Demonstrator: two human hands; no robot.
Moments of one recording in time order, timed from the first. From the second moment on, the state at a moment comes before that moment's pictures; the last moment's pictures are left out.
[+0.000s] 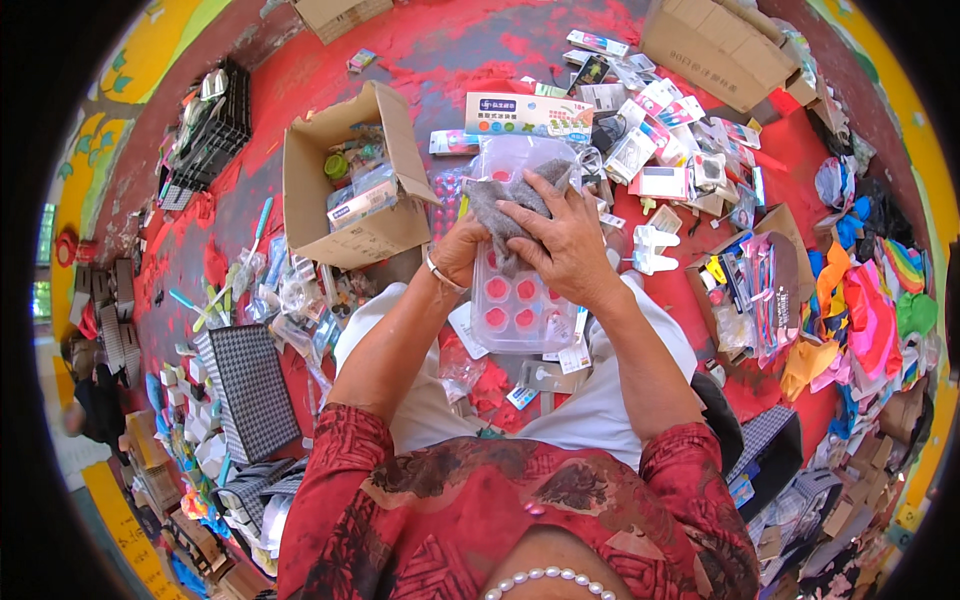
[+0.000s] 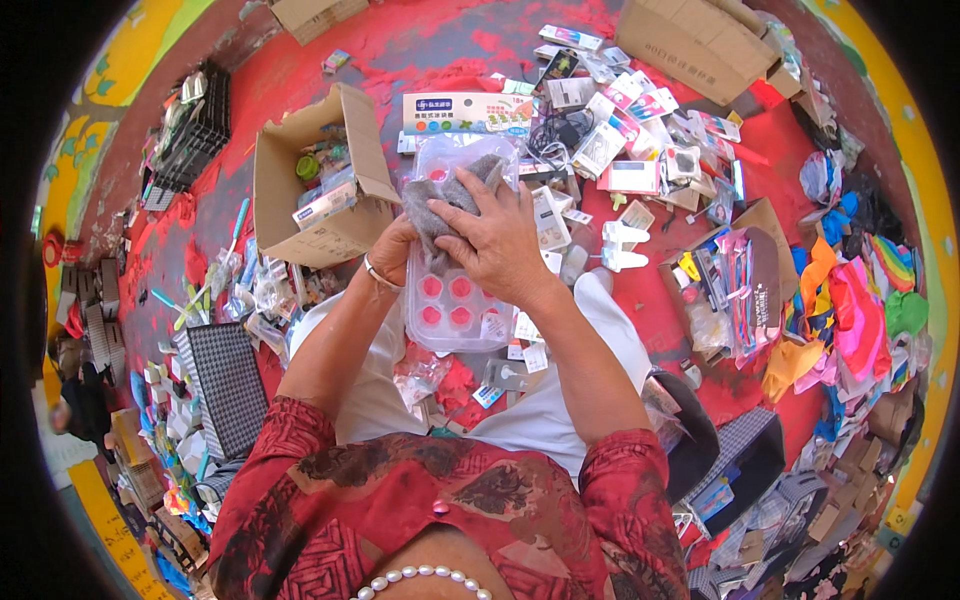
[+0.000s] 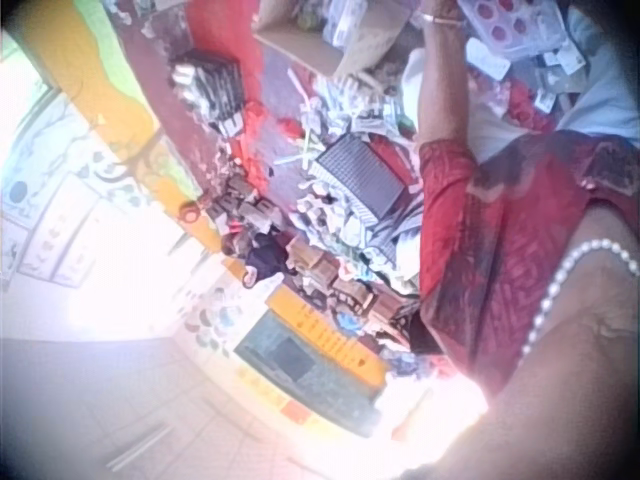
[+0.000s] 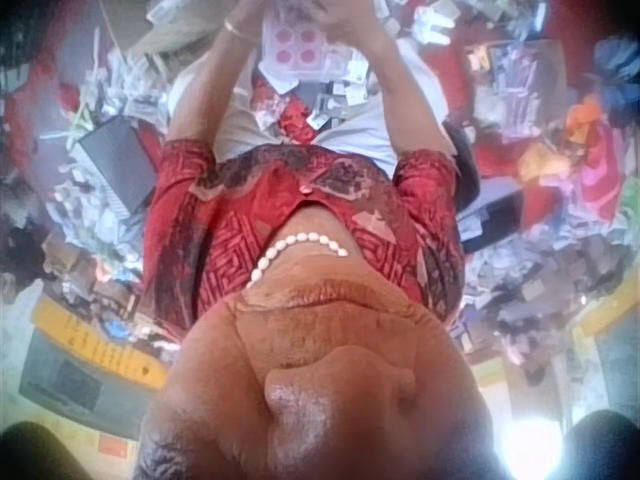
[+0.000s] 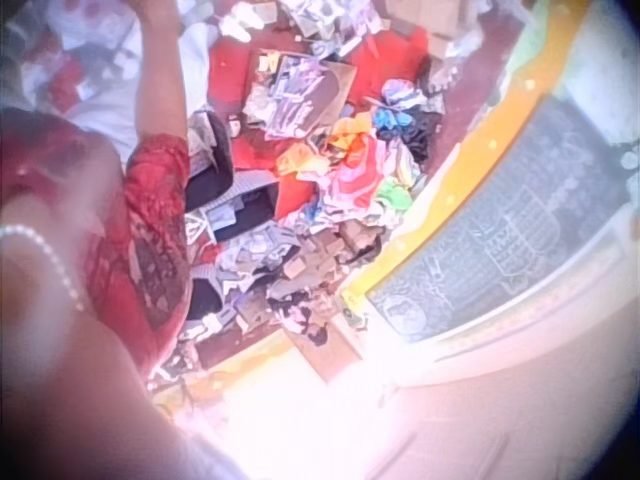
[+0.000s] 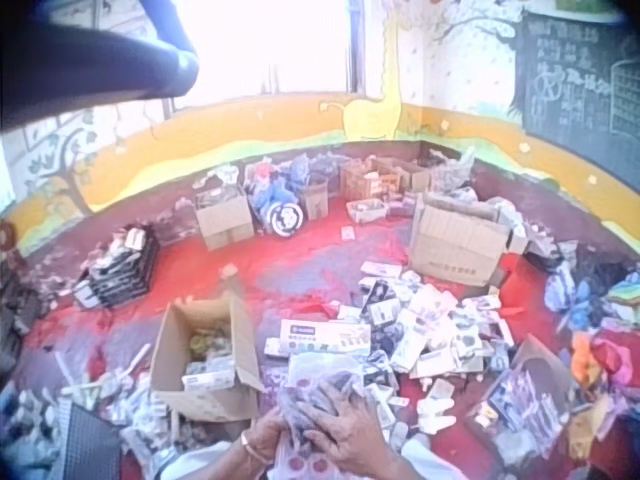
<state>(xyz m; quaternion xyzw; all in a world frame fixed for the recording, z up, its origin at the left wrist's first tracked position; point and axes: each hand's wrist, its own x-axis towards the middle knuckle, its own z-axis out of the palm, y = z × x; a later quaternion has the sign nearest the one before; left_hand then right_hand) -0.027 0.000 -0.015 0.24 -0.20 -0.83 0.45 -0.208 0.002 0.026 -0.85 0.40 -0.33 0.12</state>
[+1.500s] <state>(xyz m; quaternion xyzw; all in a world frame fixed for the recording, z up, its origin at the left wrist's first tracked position) -0.018 0.012 0.011 0.39 -0.29 -0.80 0.36 -0.271 -0.058 -0.005 -0.14 0.34 -0.56 0.74</state>
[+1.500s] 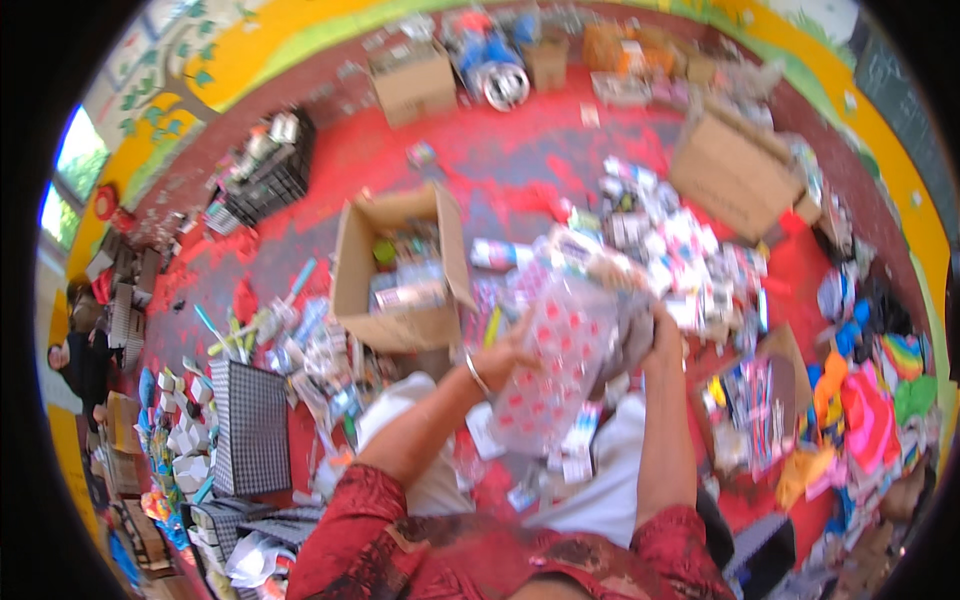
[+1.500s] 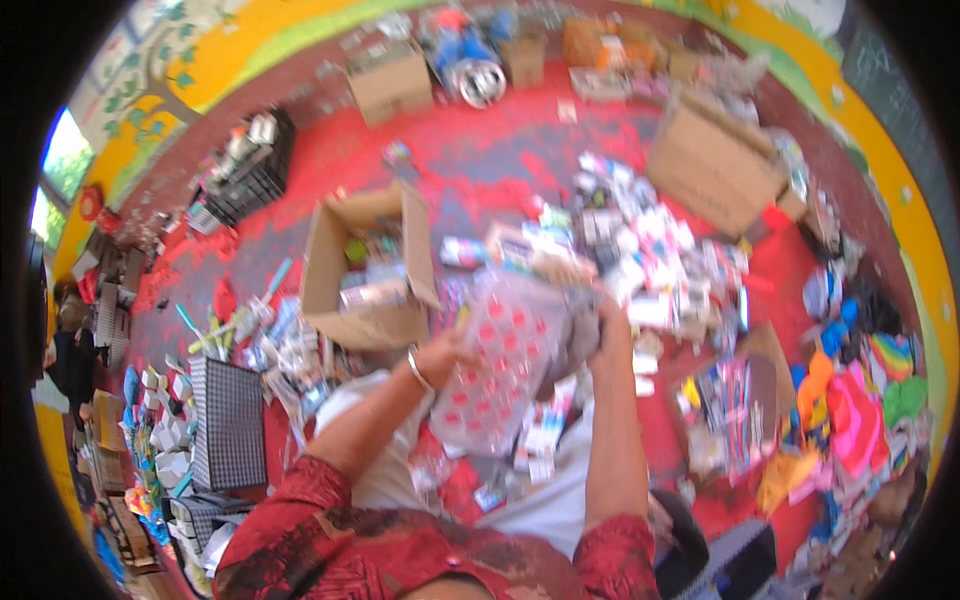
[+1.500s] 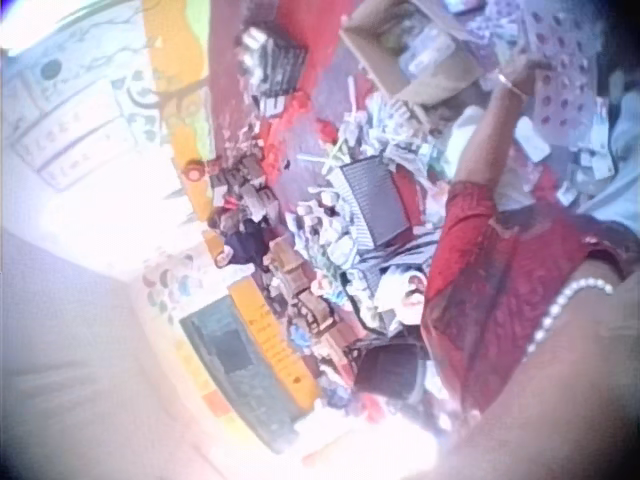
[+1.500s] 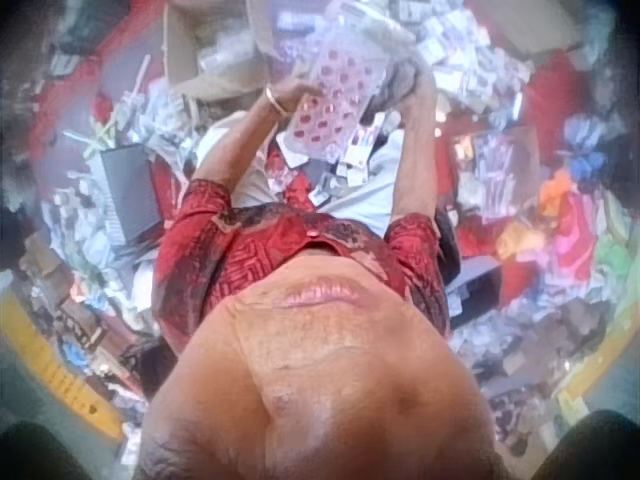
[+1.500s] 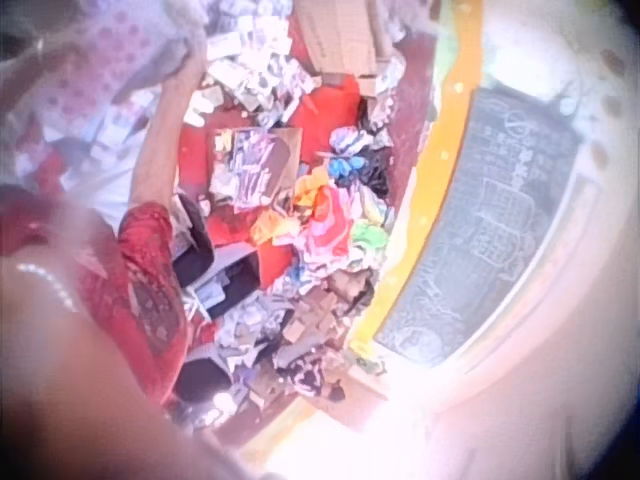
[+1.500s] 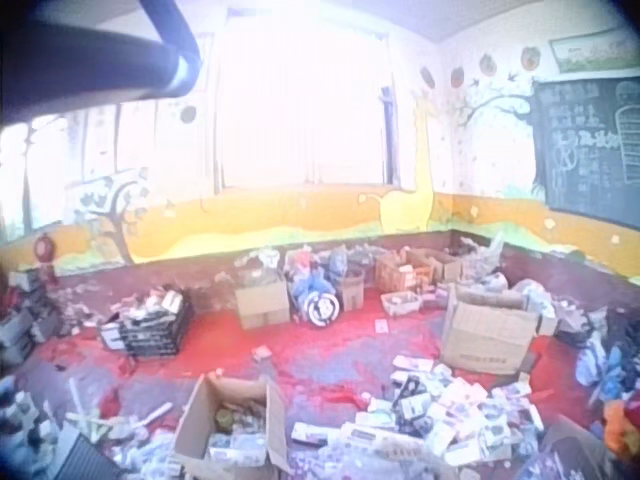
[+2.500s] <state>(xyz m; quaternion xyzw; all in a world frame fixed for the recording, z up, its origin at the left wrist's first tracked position) -0.035 -0.006 0.002 0.46 -0.42 -0.60 0.50 -0.238 -0.039 0.011 -0.30 0.42 -0.59 0.62</state>
